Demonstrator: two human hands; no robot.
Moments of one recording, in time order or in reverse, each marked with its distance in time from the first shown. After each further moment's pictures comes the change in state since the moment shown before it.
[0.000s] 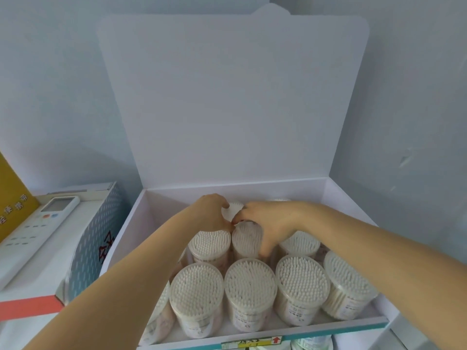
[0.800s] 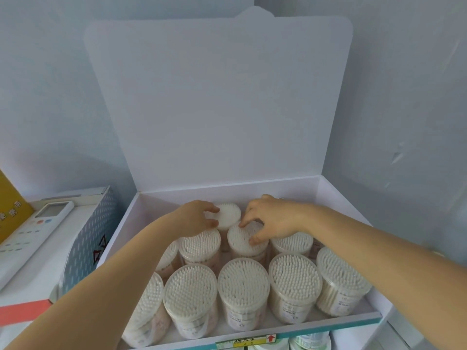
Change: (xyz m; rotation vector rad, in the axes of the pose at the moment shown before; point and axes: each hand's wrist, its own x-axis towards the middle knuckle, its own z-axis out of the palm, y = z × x) left_hand -0.007 -0.023 0.003 -0.191 -0.023 -0.032; right_hand -0.004 0.019 0.013 -0.014 0.130 0.036
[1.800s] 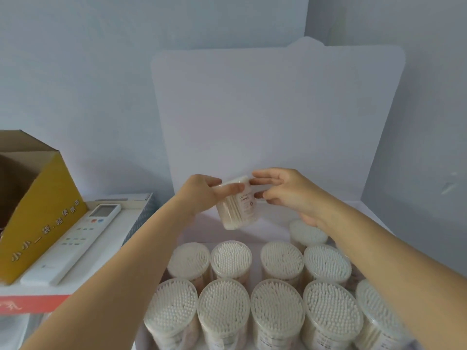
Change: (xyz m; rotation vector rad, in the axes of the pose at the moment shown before) left_hand -0.020 -0.005 -0.068 -0.599 0.379 -0.069; right_hand 0.015 -0.038 -0.055 1.081 0.419 0.008
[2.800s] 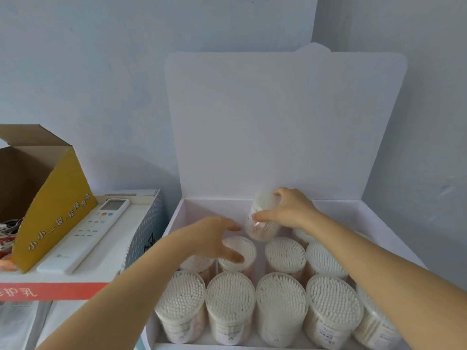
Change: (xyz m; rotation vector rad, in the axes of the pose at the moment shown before) left_hand -0.047 -0.038 0.015 0.655 -0.421 0.190; right_hand 0.010 0.037 0.016 -0.685 0.176 0.222
